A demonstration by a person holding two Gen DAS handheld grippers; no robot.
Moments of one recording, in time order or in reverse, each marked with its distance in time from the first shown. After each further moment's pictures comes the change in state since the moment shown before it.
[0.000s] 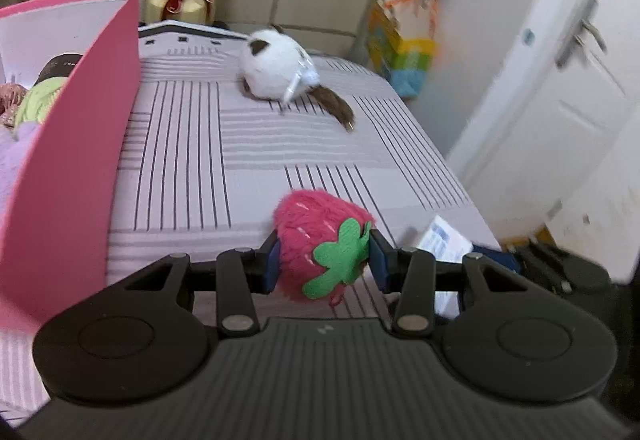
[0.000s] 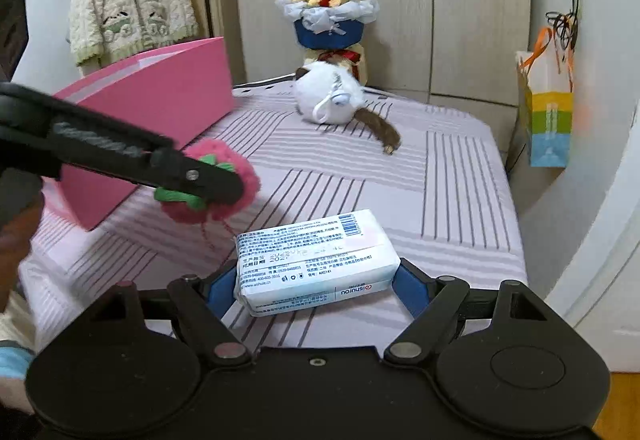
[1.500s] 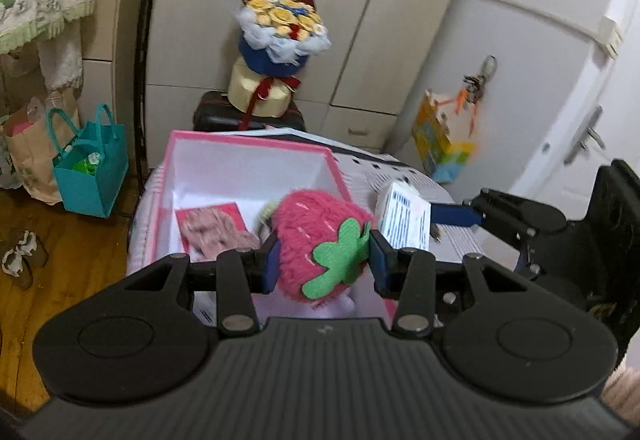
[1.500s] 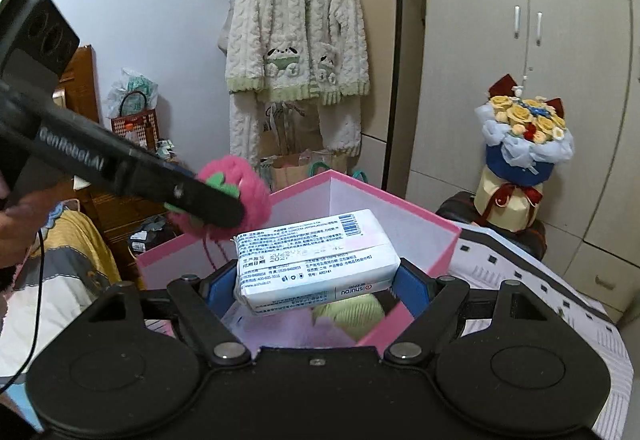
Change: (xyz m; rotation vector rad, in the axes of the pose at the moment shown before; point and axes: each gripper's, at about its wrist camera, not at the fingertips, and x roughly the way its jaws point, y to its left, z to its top) left arm -0.173 0.187 0.094 -0.084 -0.156 0.028; right arm 0.045 0.175 0.188 -0.346 -0.094 0.339
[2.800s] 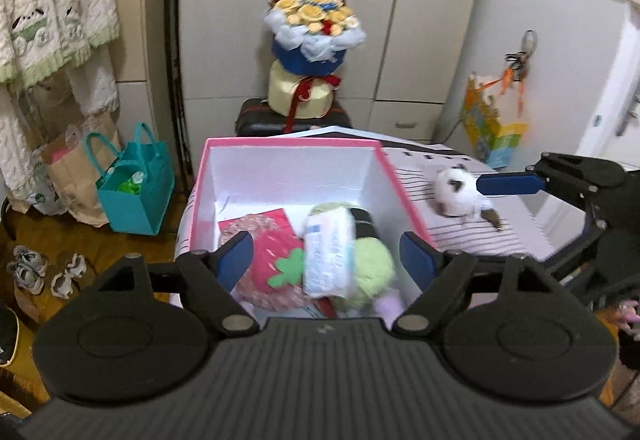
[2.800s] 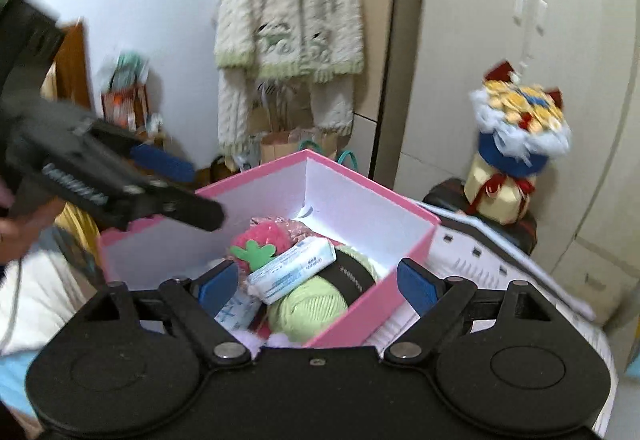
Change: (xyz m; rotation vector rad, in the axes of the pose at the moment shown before) left arm 0.015 -0.016 -0.011 0.108 -0.001 0.159; right arm -0.022 -0.031 -0.002 0.043 0.050 -0.007
